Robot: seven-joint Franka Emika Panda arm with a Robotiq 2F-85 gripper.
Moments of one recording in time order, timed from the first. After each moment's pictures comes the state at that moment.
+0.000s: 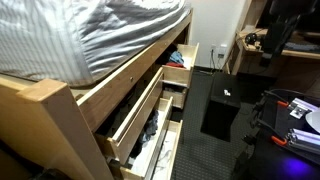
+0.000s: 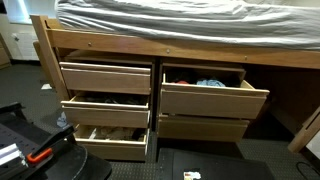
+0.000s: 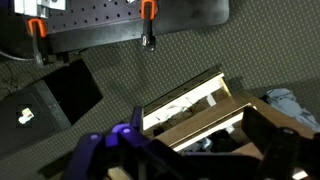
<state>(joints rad) 0.19 -0.65 0.32 -2.74 0.23 2.02 0.49</state>
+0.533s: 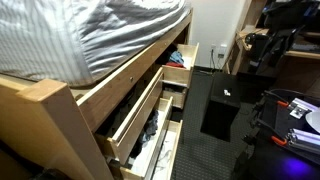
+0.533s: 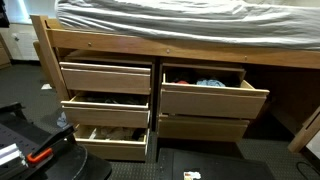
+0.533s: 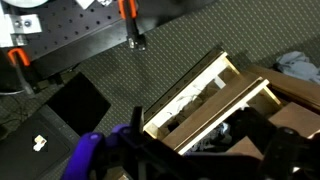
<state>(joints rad) 0.18 -0.62 0.35 -2.80 0.27 2.17 0.70</state>
